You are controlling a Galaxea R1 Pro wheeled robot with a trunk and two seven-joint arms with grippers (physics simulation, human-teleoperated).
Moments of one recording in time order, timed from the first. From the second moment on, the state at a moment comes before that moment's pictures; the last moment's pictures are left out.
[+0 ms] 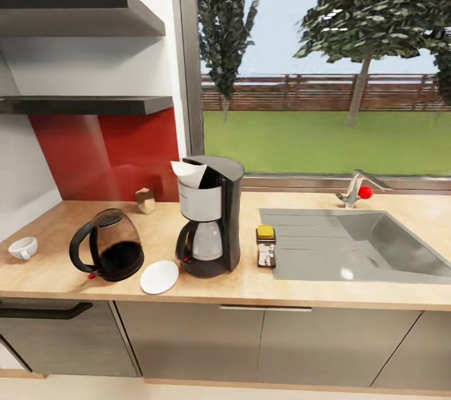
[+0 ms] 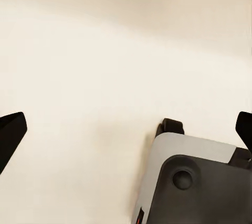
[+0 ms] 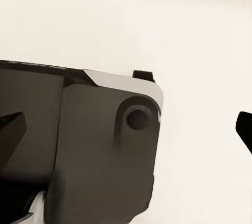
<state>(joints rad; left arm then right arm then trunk) -0.29 0.17 0.27 -0.18 -0.07 0.13 -0.01 -0.21 0.03 0.23 -0.04 -0.10 -0.03 -0.02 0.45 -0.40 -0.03</state>
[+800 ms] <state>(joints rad) -0.29 0.17 0.27 -0.19 -0.07 0.13 -0.01 -0.21 0.03 0.22 -0.04 -0.11 -0.03 -0.02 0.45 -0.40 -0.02</state>
